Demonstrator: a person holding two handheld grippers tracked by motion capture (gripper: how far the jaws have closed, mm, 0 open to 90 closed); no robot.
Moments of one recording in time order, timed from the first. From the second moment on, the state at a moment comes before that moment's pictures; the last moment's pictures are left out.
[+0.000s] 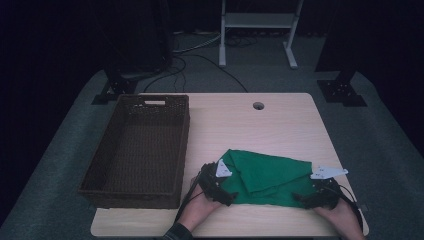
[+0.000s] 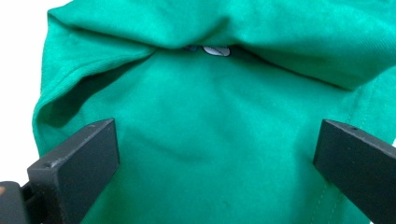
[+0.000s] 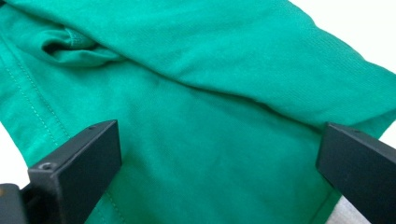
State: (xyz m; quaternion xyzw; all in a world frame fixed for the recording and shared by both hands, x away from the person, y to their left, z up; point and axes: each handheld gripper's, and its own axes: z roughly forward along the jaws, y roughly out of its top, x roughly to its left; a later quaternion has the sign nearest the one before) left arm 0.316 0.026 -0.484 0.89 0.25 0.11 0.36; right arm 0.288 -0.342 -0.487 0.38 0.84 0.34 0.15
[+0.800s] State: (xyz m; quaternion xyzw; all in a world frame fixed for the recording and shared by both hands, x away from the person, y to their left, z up) left arm 0.266 0.048 -0.485 0.88 0.27 0.12 0.37; right arm 0.252 -0.329 -0.487 0.36 0.85 0.35 0.14
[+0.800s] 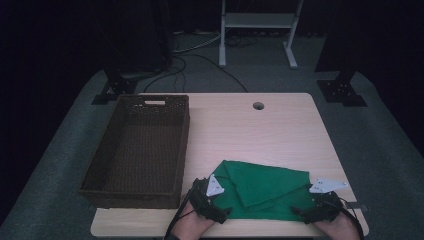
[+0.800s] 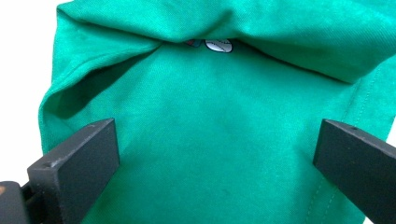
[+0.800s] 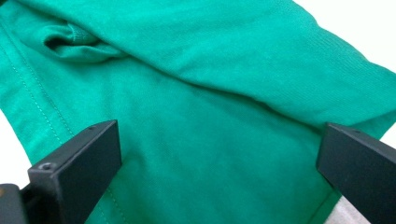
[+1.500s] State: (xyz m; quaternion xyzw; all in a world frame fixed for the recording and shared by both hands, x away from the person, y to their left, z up) left arm 0.258 0.052 -0.485 0.88 0.27 0.12 0.37; right arm 0.247 -0.330 -0.484 0.36 0.85 0.36 0.14
